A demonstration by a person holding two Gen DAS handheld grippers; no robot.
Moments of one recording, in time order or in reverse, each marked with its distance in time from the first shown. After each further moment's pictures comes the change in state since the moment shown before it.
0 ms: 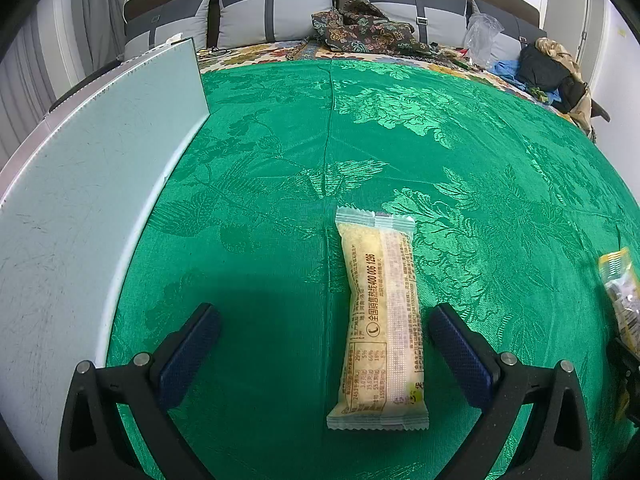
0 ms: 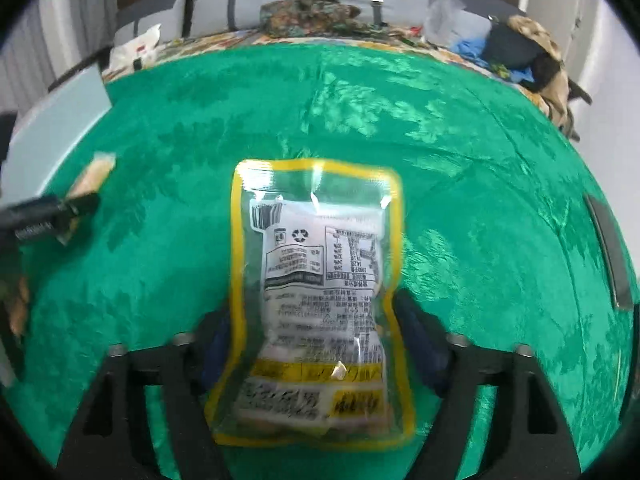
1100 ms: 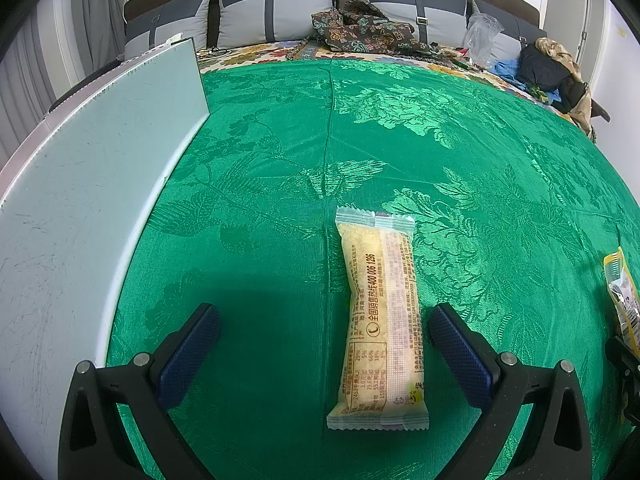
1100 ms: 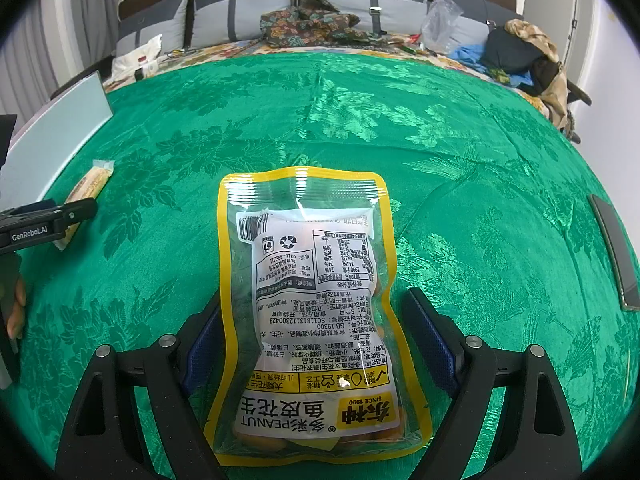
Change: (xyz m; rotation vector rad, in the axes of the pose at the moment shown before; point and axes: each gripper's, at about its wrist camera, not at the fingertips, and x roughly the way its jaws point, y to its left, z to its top) left arm 0.000 0.000 0.000 0.000 -0.001 0.000; right arm 0.006 0.001 -0.003 0.010 -0.027 -0.001
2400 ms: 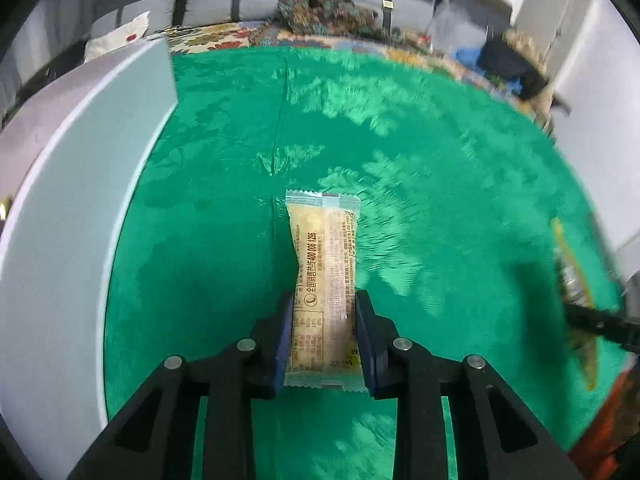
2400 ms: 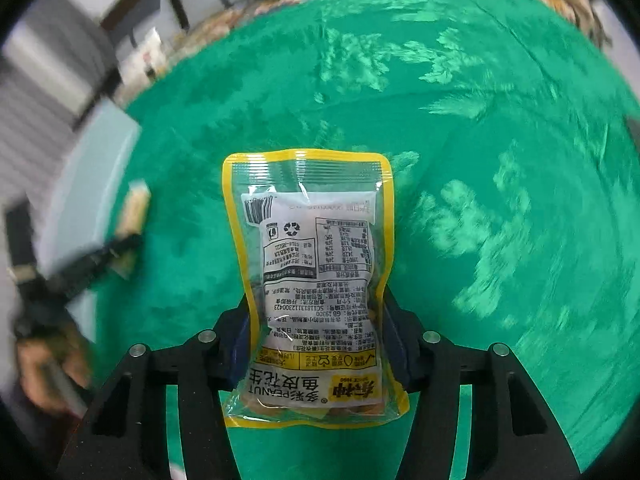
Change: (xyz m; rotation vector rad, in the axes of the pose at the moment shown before) left arm -0.067 0.002 -0.008 -0.029 0.086 -0.209; right arm -0.020 -0.039 0.023 0.261 0.267 0.316
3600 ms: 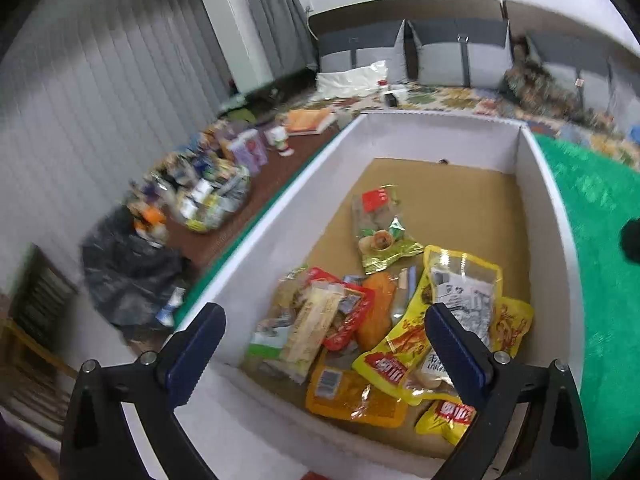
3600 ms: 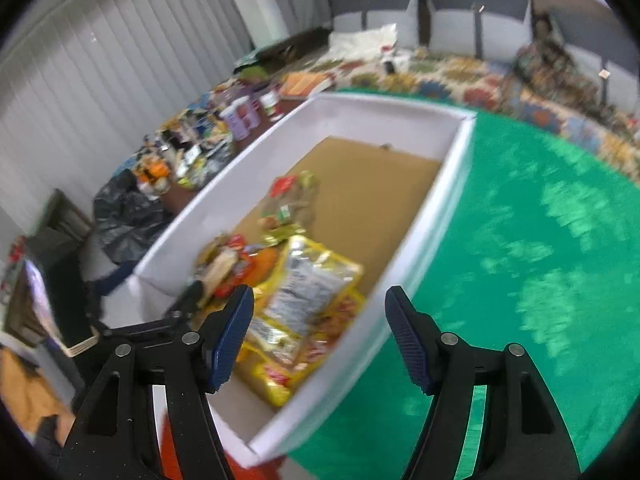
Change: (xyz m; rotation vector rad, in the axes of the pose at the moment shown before) left arm -0.198 0.200 -0.074 -0.185 -0.206 0.765; right arm 0.014 0.399 -0.050 -0.617 -0.083 0.198
